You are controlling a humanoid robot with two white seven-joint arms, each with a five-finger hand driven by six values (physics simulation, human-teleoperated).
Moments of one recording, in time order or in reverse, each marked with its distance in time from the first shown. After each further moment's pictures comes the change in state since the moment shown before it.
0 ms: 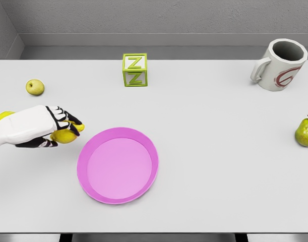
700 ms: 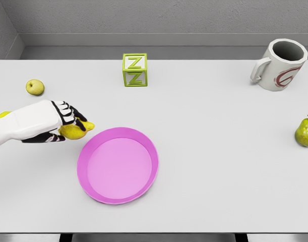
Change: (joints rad) left arm -0.031 -0.046 0.000 -0.007 0.002 0.000 0.000; right arm 0.000 0.000 0.000 0.000 0.000 0.000 0.000
